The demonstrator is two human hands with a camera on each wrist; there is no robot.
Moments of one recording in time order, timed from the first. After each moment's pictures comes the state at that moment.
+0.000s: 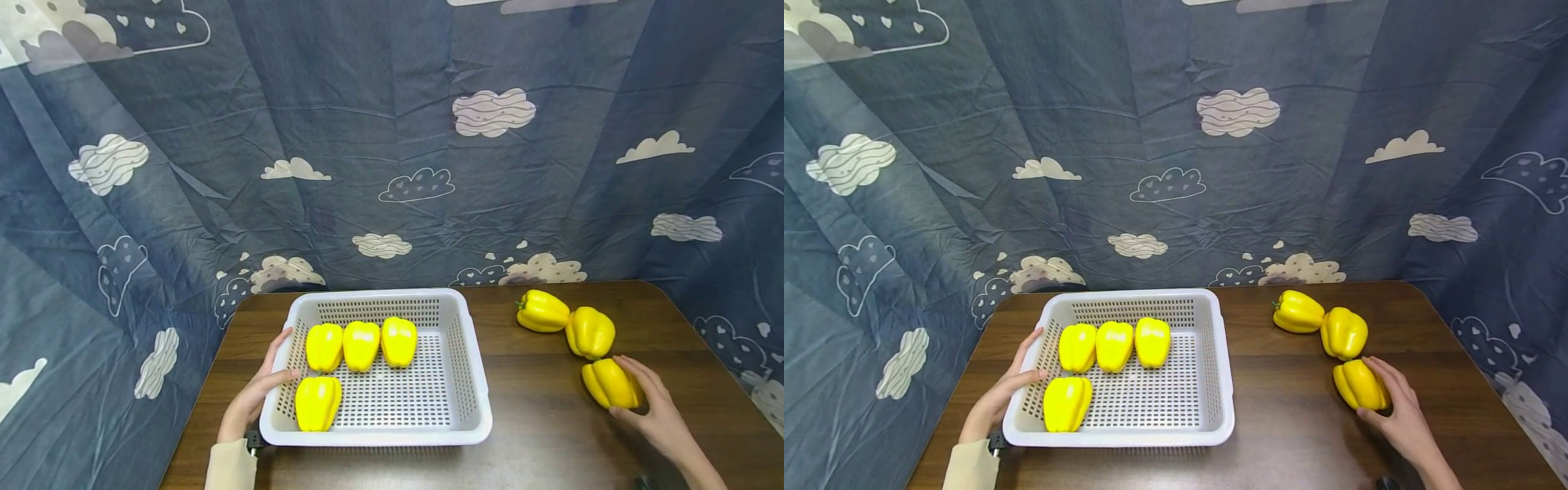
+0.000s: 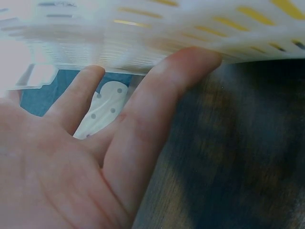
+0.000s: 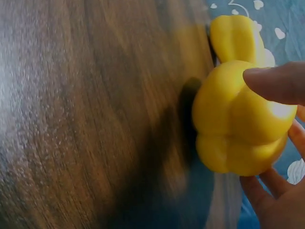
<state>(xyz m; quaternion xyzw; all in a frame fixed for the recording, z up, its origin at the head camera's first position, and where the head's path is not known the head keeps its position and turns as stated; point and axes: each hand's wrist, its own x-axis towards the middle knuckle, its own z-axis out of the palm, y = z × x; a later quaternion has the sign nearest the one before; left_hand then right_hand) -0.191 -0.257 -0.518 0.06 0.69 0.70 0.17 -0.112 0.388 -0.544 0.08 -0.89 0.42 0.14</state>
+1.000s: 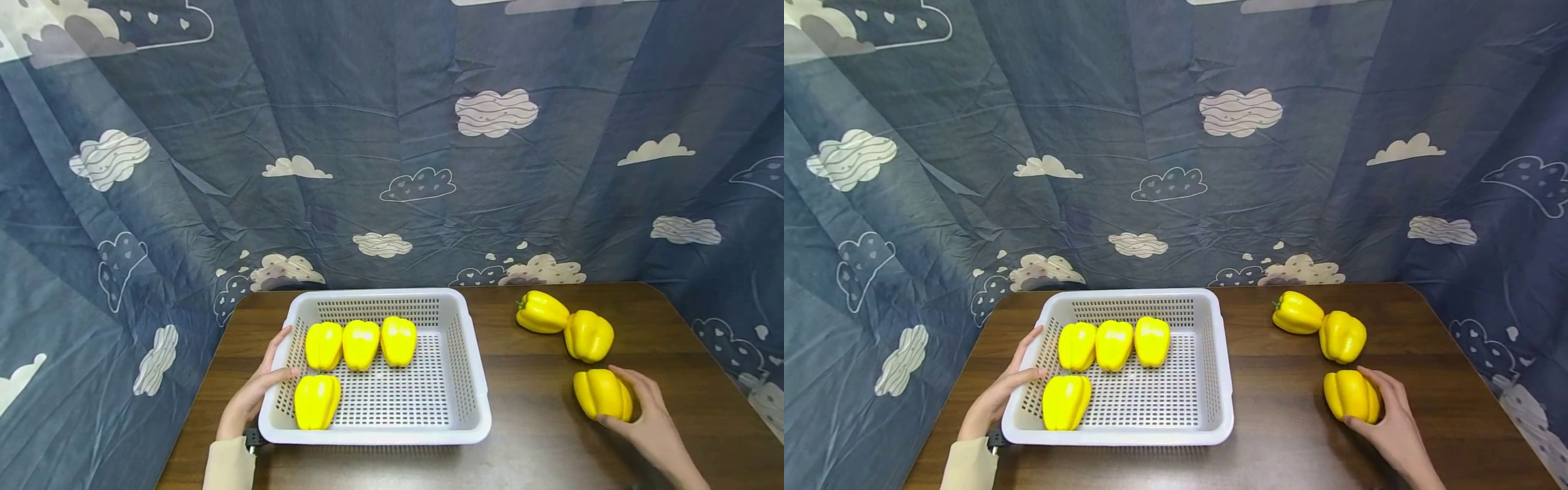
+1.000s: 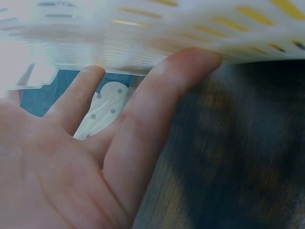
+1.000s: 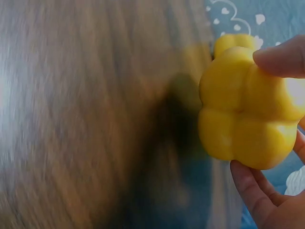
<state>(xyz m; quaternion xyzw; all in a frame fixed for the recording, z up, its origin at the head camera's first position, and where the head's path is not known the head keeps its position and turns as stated) -0.192 -0.258 -0.518 0.06 0.69 0.70 0.17 -0.103 0.372 -0.546 0.02 -0.90 0.40 0.17</state>
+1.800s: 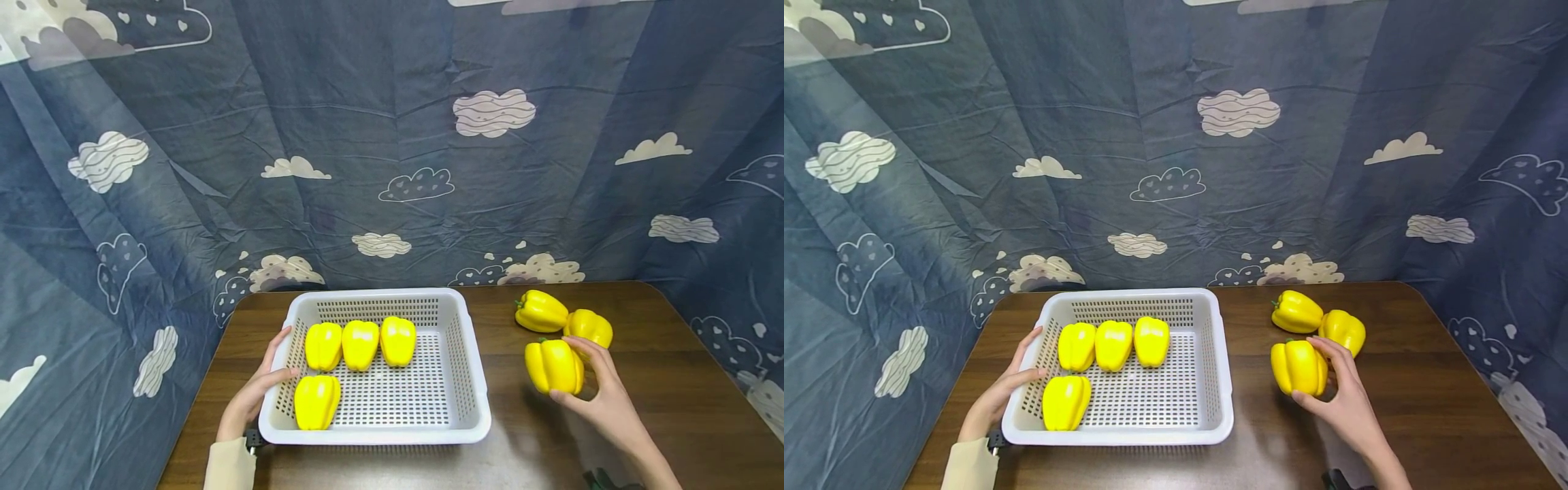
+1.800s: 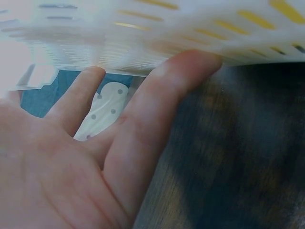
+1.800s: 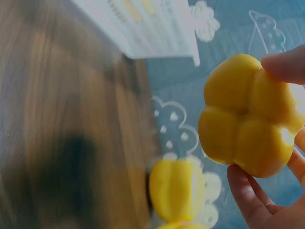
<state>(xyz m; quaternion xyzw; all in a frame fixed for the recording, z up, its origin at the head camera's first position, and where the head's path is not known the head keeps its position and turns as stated) -0.191 -0.257 -0.518 0.06 0.68 0.71 0.17 -0.118 0.295 -0.480 0.08 -0.88 0.44 0.17</state>
